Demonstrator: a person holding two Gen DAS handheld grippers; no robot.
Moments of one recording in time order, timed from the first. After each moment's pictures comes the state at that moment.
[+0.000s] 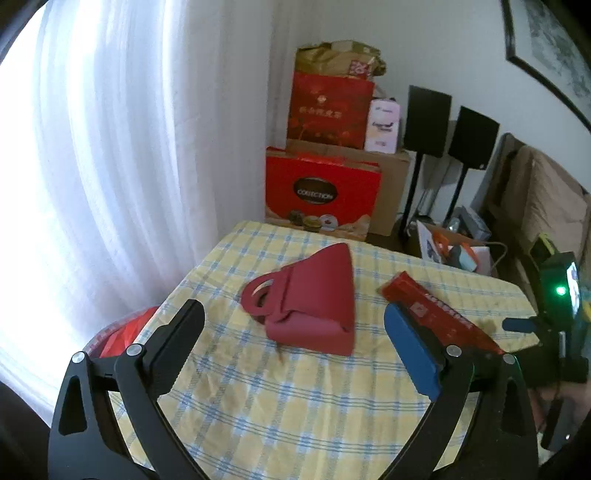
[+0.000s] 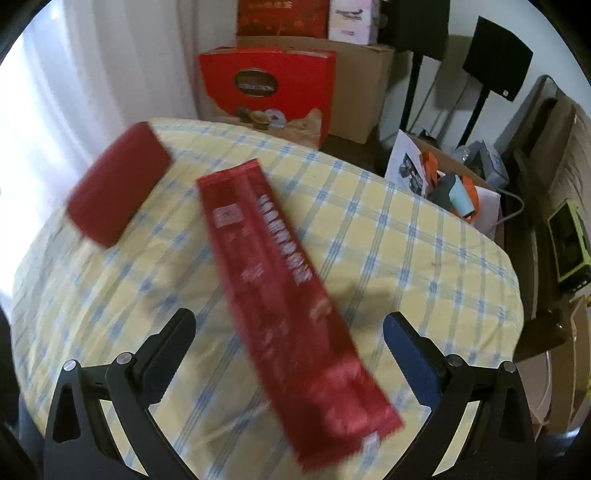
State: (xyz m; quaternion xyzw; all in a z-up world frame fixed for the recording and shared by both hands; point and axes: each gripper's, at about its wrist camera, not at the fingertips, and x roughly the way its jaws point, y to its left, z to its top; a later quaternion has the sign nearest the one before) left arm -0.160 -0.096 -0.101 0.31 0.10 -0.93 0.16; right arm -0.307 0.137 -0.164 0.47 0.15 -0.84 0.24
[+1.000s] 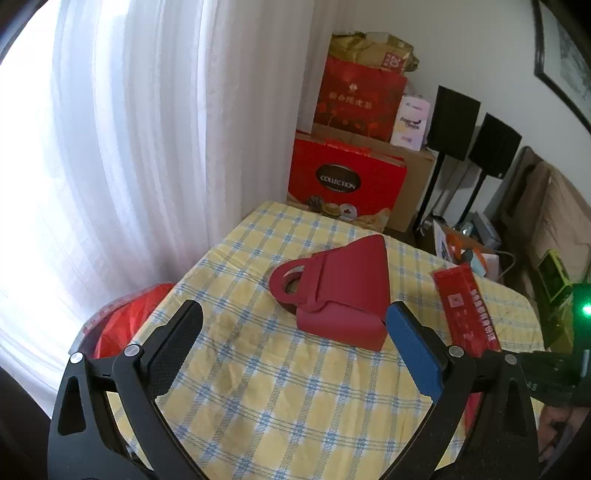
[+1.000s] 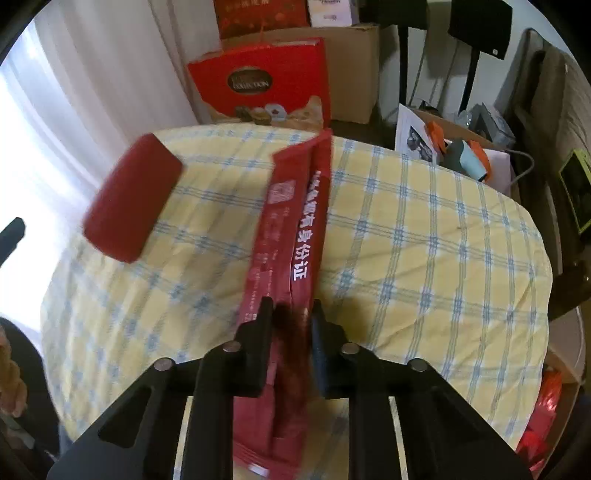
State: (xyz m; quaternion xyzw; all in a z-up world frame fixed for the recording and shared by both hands) left arm -0.156 -0.129 -0.114 0.33 0.14 -0.92 0.18; right arm -0.277 0.139 -0.153 0.49 0.08 -0.83 0.25
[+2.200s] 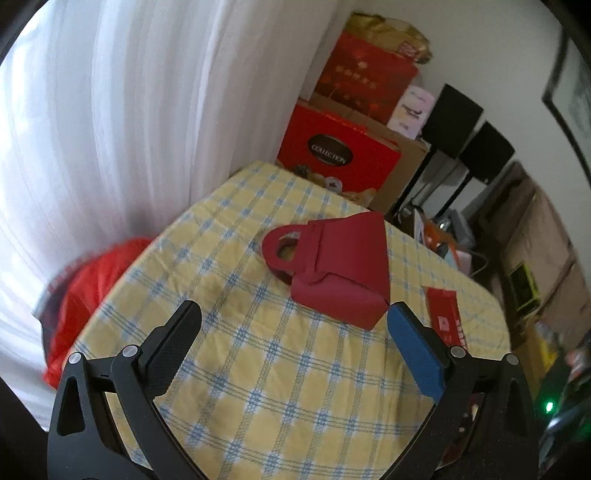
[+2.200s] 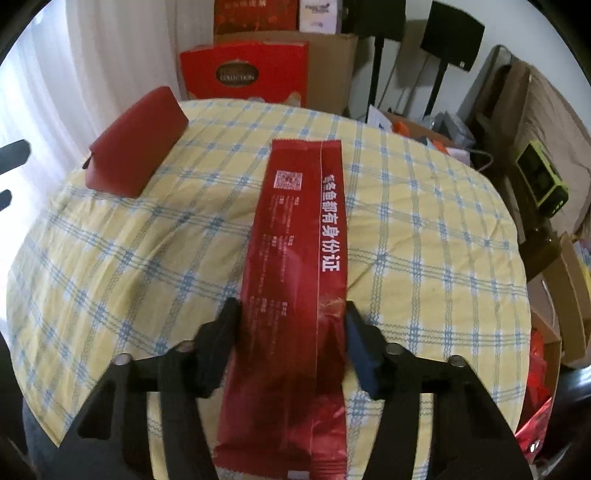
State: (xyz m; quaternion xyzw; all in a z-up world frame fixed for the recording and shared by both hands) left arm -0.153 -0.163 -0.139 0.37 0.25 -0.89 0.12; right arm -0.204 0.129 -0.180 0.46 0.12 -0.87 0.16
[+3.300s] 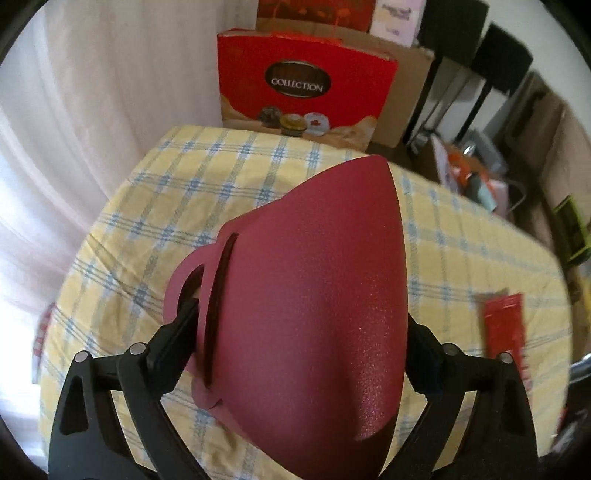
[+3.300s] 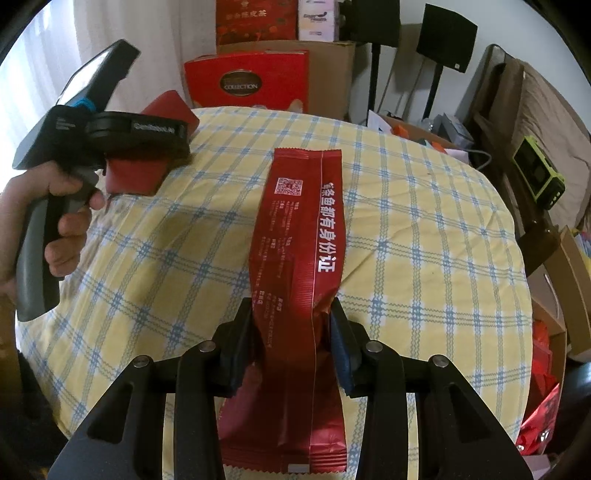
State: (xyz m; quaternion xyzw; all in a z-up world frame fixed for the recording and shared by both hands) left arm -0.291 -0.116 -0.203 0.49 0.14 -0.86 0.10; right arm -0.192 0.131 -0.176 0.46 0.10 -0.87 0.17
